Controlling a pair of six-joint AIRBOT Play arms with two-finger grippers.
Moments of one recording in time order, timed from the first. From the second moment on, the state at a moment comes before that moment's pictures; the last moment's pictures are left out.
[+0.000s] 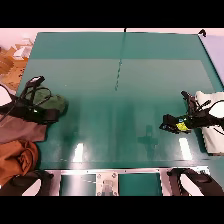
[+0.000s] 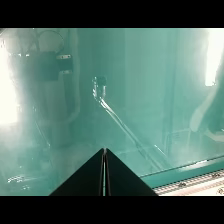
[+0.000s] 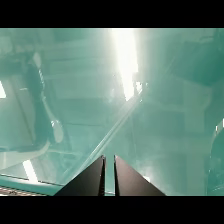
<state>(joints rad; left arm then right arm) -0.09 -0.88 0.90 1.28 -1.40 -1.59 -0.09 -0.83 0.67 -1.15 1.33 1.67</state>
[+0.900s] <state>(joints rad) -0.09 -1.20 0.90 1.71 -0.84 -1.38 -0.09 -0.84 0.67 -1.14 1.20 1.67</state>
